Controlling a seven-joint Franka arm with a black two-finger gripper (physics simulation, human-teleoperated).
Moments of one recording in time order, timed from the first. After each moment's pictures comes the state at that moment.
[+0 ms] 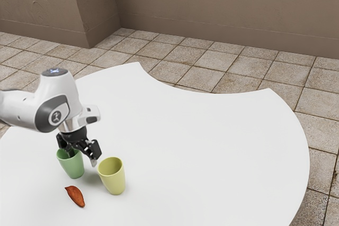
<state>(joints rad) -0.08 -0.08 0.21 -2.52 0.02 2.39 0.03</state>
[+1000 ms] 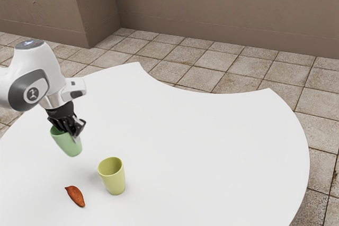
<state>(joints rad) -0.09 -0.33 0.22 -2.51 0.08 2.25 0.01</state>
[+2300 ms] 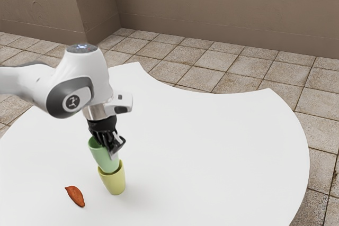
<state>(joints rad) -0.12 -0.27 -0.09 -2.43 -0.04 2.14 0.01</state>
